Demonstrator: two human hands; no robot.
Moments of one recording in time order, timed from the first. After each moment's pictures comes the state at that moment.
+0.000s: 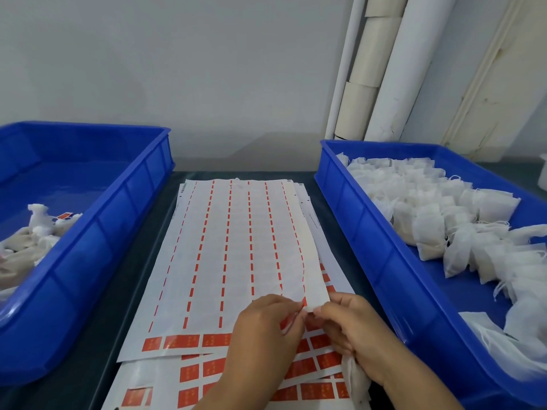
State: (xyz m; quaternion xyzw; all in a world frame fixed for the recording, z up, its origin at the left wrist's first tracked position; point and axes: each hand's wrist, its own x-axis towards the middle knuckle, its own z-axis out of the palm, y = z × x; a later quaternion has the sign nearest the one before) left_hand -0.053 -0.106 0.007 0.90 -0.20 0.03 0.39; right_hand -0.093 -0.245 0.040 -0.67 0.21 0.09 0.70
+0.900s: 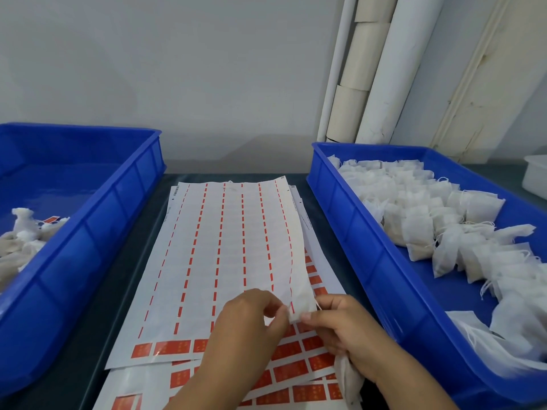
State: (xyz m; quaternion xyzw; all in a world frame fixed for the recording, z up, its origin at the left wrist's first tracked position) left_hand -0.042 -0.100 0.026 0.92 -0.15 -0.02 0.36; right_hand -0.090 -0.248 0.045 -0.69 0.20 0.12 0.68
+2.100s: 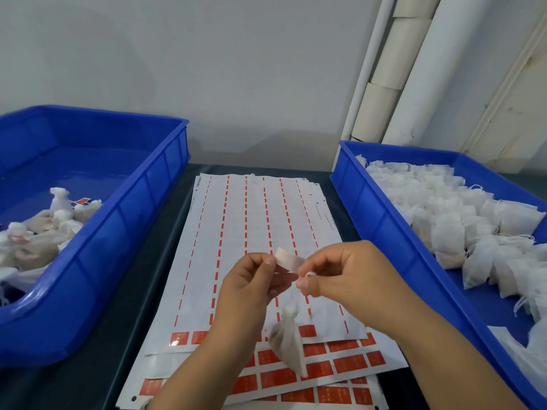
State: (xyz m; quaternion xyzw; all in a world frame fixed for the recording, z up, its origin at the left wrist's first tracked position) left_hand -0.020 -0.079 0.037 0.63 -0.01 -0.09 0.77; right_hand -0.065 -0.214 0.107 -0.88 0.00 -0.03 0.48
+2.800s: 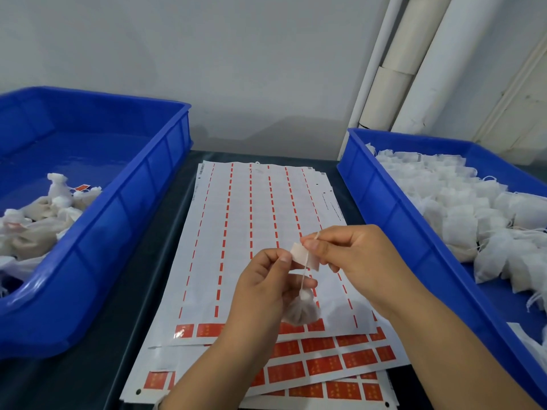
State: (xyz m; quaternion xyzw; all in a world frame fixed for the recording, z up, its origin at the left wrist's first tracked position) left_hand -0.026 -0.086 0.043 0.58 0.02 -0.15 0.80; right_hand -0.039 -0.216 0.093 -0.85 0.03 -0.06 0.51
